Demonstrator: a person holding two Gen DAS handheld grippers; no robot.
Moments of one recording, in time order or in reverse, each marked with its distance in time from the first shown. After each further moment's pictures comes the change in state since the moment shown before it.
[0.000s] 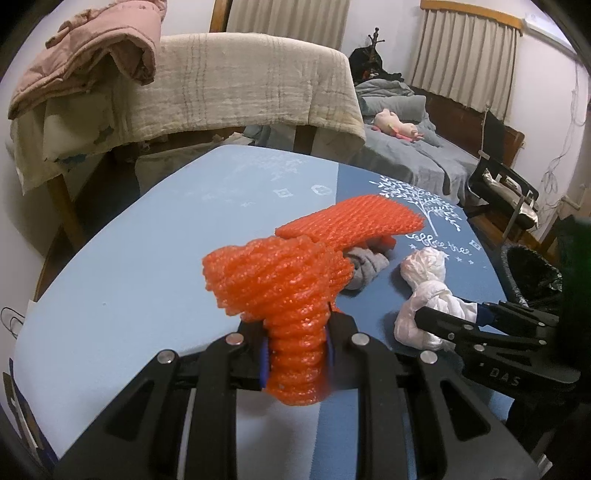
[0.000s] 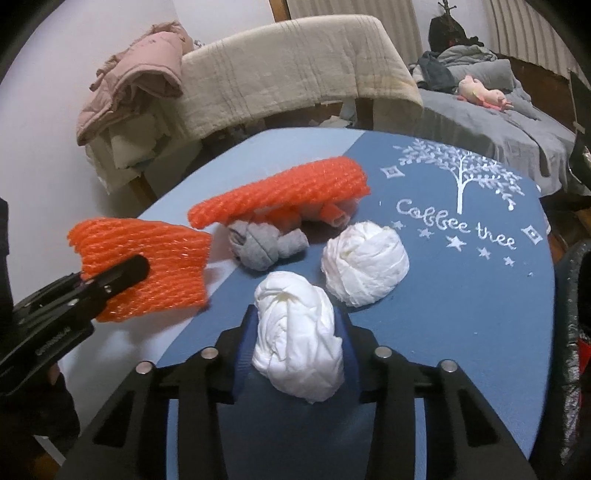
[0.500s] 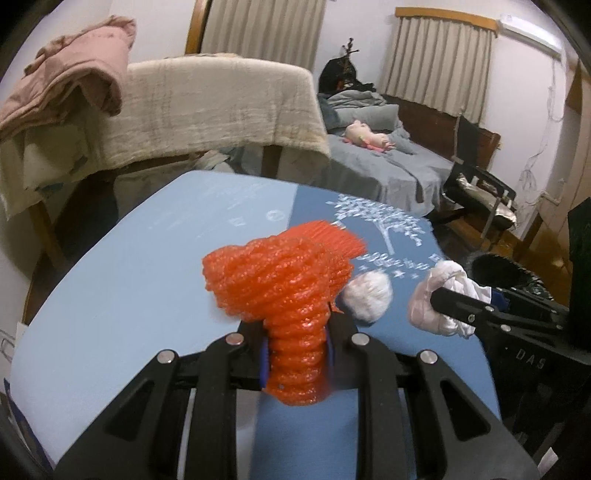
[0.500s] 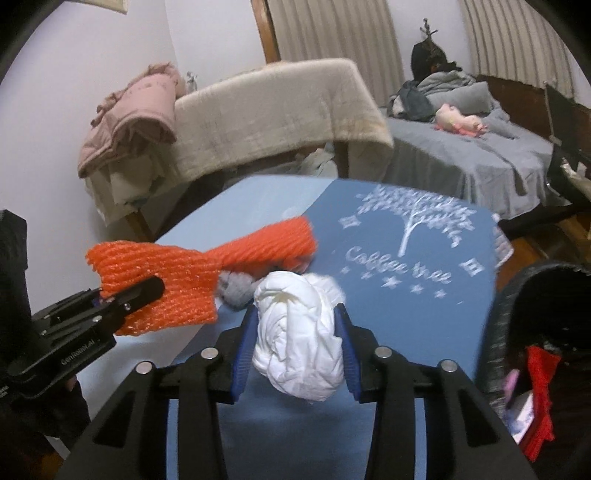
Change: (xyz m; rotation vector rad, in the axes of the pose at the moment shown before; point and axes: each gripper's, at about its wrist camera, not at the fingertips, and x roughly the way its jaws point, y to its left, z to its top) left arm -0.017 -0.049 0.020 0.056 -0.057 -0.085; right arm -0.069 -0.031 0.018 0.032 -0.136 -0.060
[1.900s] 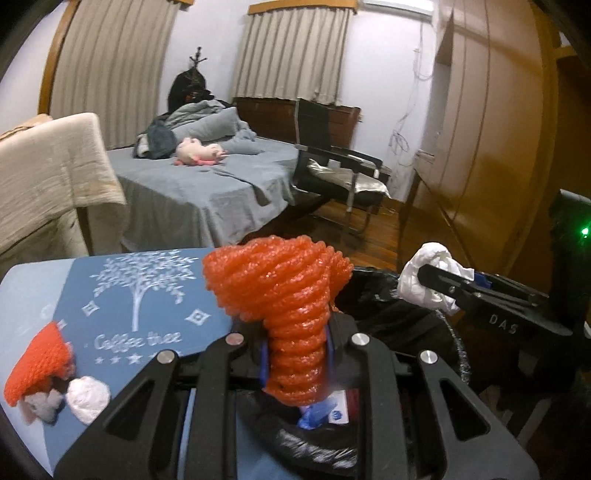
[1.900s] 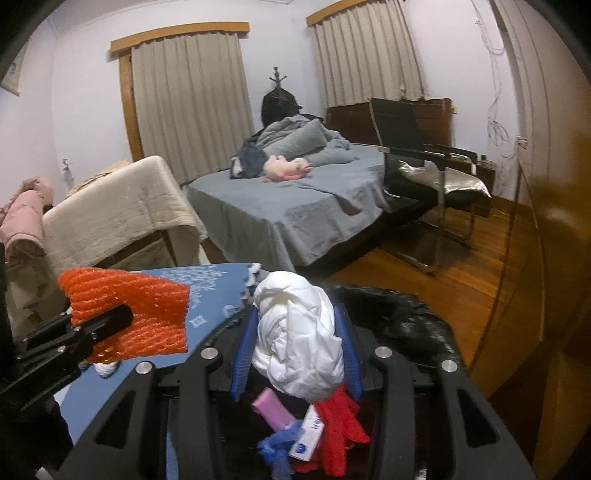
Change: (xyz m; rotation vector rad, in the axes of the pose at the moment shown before) left arm 0.030 -0.267 0.022 0.297 -0.021 -0.458; right arm -0.170 -0.220 -0.019 0.277 -0.222 -0.463
